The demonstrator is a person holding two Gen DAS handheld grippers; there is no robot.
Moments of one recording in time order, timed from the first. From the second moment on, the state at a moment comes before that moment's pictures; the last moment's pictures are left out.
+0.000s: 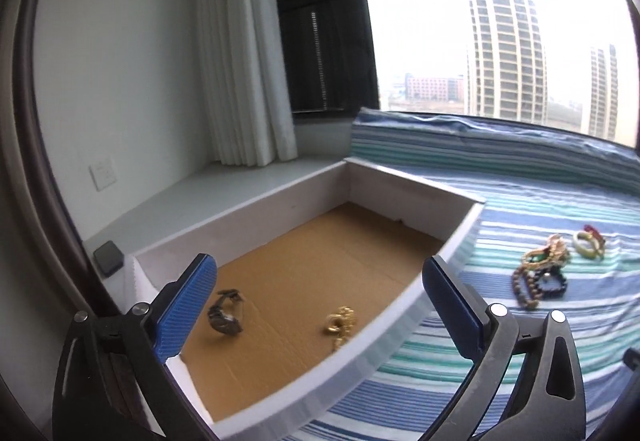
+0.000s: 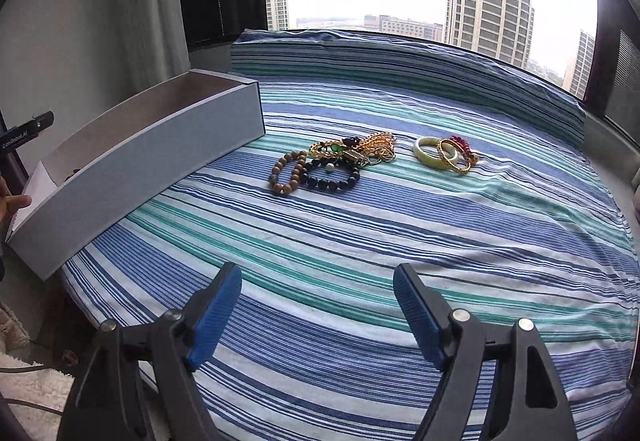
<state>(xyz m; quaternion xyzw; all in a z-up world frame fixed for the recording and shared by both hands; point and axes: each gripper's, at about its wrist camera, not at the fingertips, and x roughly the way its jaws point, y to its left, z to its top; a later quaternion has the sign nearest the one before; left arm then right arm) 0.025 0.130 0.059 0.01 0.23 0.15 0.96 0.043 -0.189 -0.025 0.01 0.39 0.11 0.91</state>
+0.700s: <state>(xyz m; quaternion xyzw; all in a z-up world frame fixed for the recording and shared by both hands) 0.022 -0.020 -0.028 0.04 0.37 -0.07 0.93 0.020 -0.210 -0.042 0.00 0.40 0.07 0.91</state>
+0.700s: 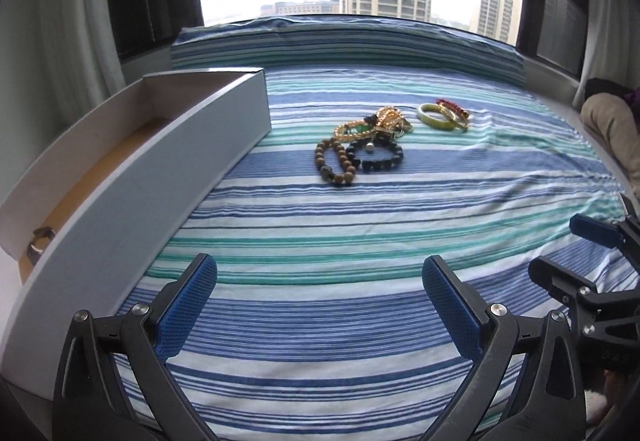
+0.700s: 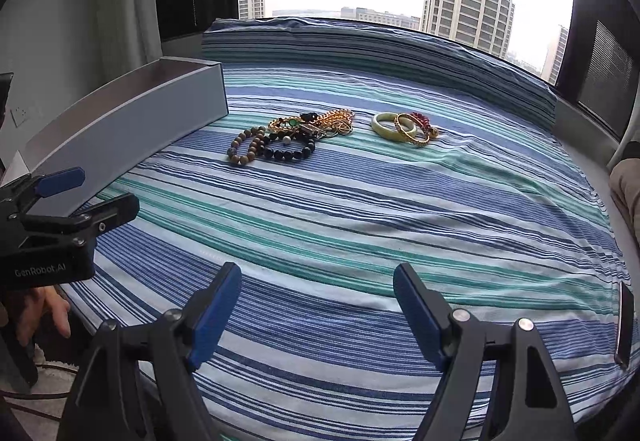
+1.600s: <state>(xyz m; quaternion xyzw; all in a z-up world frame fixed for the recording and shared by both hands) 0.006 -0.015 -0.028 0.04 0.37 -0.07 0.92 0.007 -0.197 -0.034 -0.01 0.38 0.08 0.92</state>
